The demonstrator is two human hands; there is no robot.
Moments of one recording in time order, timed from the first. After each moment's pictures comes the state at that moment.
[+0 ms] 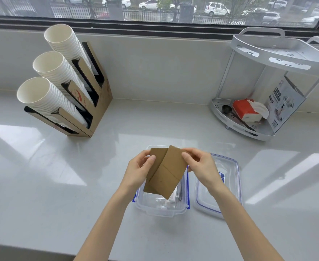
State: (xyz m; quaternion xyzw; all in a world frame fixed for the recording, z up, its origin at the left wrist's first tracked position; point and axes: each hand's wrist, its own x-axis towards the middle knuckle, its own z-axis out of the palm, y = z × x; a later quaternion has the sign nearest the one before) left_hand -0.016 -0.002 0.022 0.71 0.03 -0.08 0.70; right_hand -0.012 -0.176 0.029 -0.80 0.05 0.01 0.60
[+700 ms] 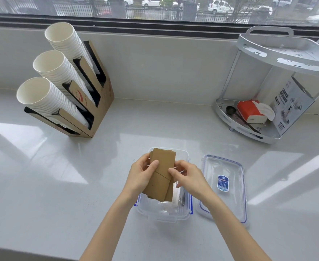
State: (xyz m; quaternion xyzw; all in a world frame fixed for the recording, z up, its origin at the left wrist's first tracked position) left_hand -0.010 -0.001 0.015 0.74 0.03 -0.06 0.67; right_hand -0.012 -0.152 0.012 -0.83 0.03 0.14 0.55
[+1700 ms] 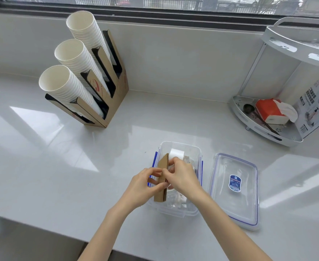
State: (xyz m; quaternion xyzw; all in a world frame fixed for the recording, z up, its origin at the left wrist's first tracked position) left_hand -0.042 0.025 -0.003 0.87 0.00 -0.12 0.48; right_hand -0.007 -0.104 0.003 -0.89 0.01 0.16 0.43
